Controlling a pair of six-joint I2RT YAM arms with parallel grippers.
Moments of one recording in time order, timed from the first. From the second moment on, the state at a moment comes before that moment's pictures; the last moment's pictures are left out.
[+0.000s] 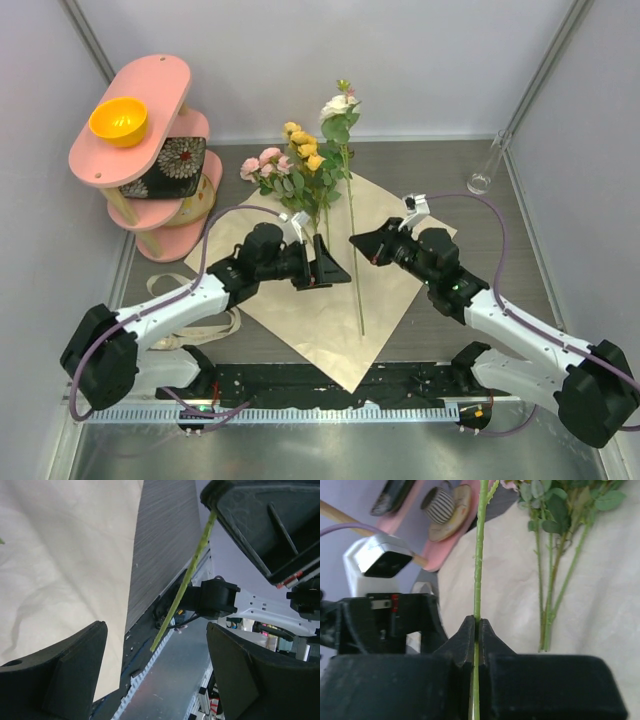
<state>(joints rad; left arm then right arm) -0.73 1.19 0.69 0.02 0.46 -0.96 0.63 1.01 0.58 0.25 -0.09 0.67</state>
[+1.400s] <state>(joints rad) -0.87 1.11 0.81 -0.36 0.19 -0.57 0.57 1.32 1.17 -0.31 -0.34 0.54</state>
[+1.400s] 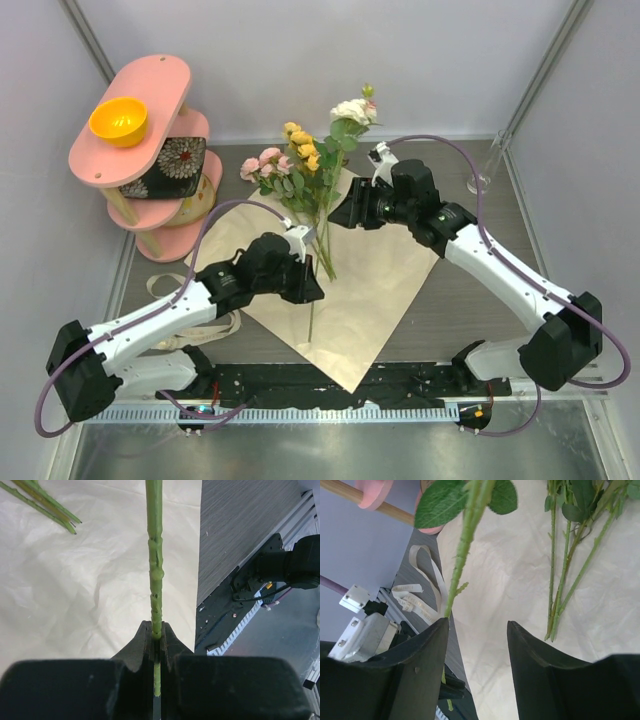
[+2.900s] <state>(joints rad) -0.89 1.01 0.74 -0.37 0.30 -0.56 0.57 1.37 1.05 -0.01 -0.46 0.80</state>
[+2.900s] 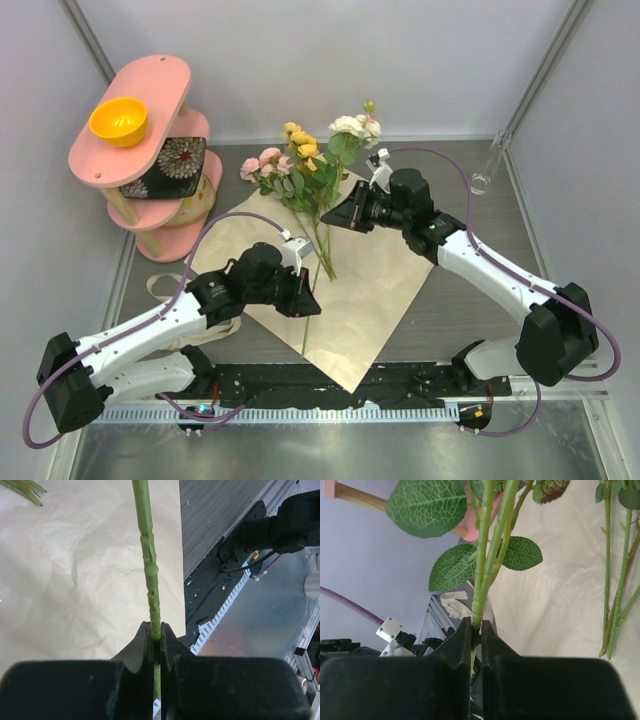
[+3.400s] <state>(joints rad) -0.90 0.78 0.78 -0.45 0.24 -0.56 0.57 1.12 1.11 -0.34 -0.09 0.62</state>
